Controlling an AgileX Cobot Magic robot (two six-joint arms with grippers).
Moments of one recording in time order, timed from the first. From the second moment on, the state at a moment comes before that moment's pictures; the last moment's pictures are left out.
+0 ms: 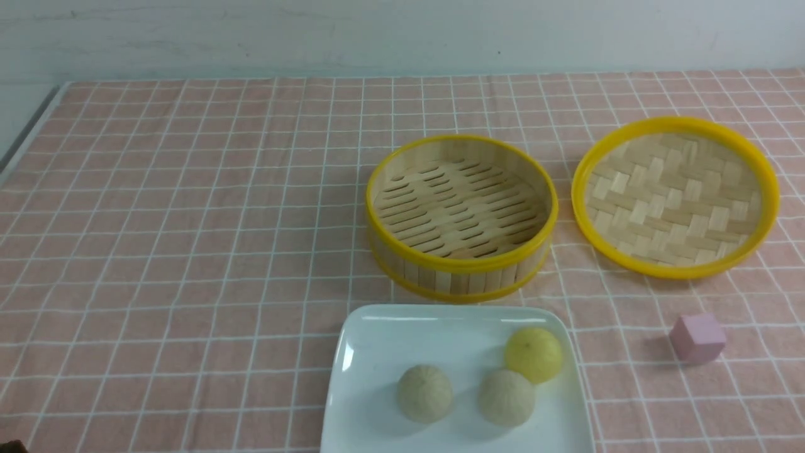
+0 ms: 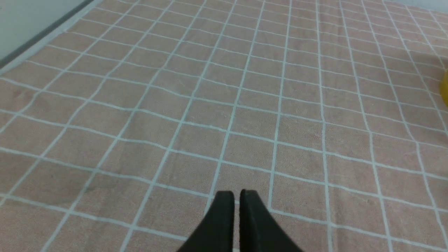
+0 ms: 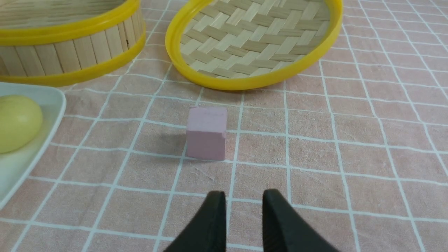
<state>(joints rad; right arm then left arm) 0.05 -0.01 0.01 0.12 0.40 -0.13 0.01 -0.01 0.03 0.19 0.37 -0.35</state>
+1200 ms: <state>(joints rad) 0.05 -0.01 0.01 0.12 0.40 -0.13 0.01 -0.01 0.03 0.20 0.38 -0.35</state>
